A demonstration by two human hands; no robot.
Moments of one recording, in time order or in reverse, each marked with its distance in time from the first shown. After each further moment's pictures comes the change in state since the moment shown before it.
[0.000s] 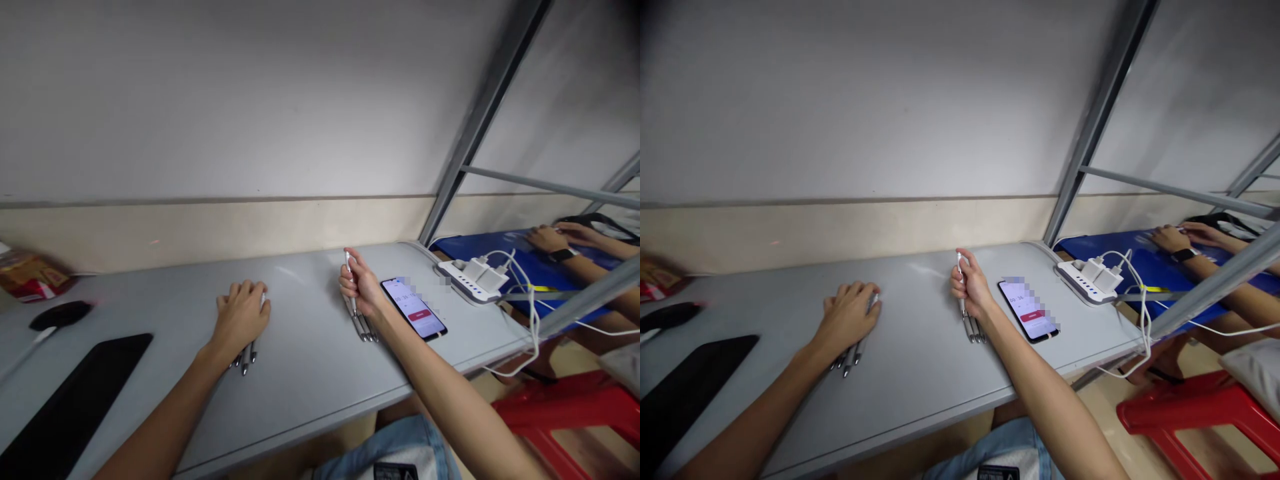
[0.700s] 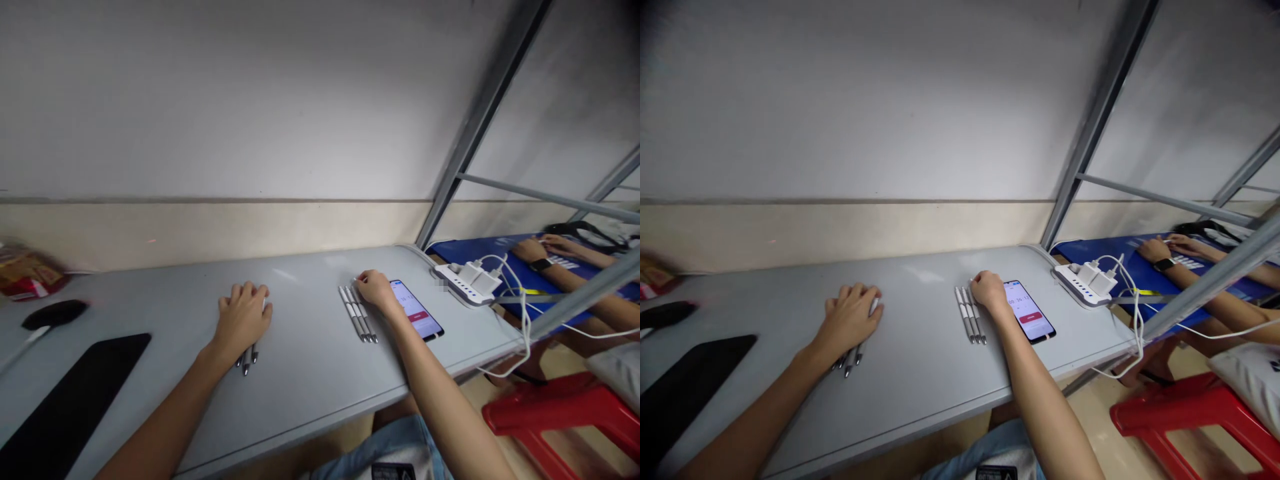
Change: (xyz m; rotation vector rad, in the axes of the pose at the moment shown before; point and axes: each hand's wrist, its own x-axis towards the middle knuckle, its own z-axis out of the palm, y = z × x) left_hand -0.003 0.003 0.000 0.069 -0.028 0.004; right_hand 0.005 -0.013 -0.039 -1.526 0.429 0.114
